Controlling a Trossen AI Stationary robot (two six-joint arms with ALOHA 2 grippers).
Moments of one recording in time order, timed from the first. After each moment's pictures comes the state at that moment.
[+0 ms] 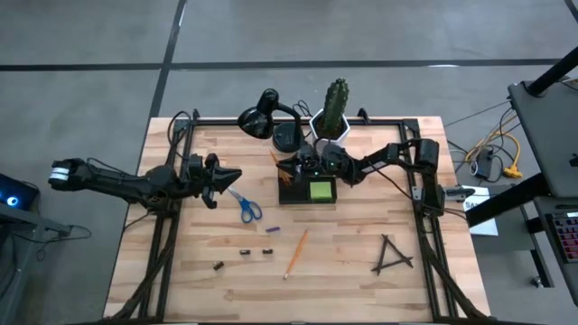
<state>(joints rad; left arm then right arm) -0.09 0.64 0.26 0.62 -0.31 -0.44 -0.27 2.02 0.88 1.12 -0.17 0.30</state>
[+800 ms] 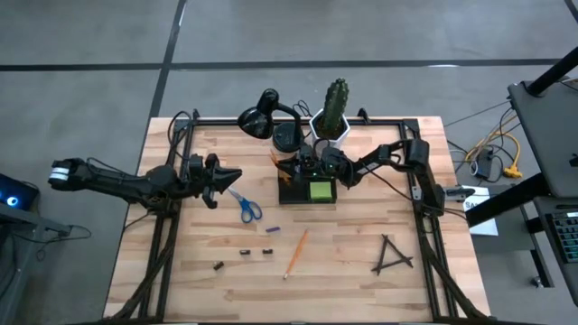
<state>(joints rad) -0.09 0.65 0.26 0.62 -0.31 -0.44 -0.27 2.11 0.89 1.23 -0.17 0.36</state>
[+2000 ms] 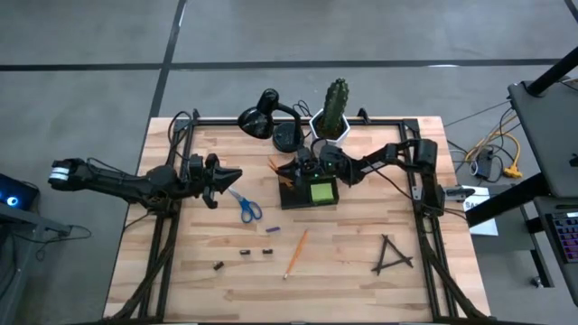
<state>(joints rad) -0.09 0.65 0.26 0.62 -0.31 -0.44 -0.27 2.03 0.89 1.07 -0.29 0.32</state>
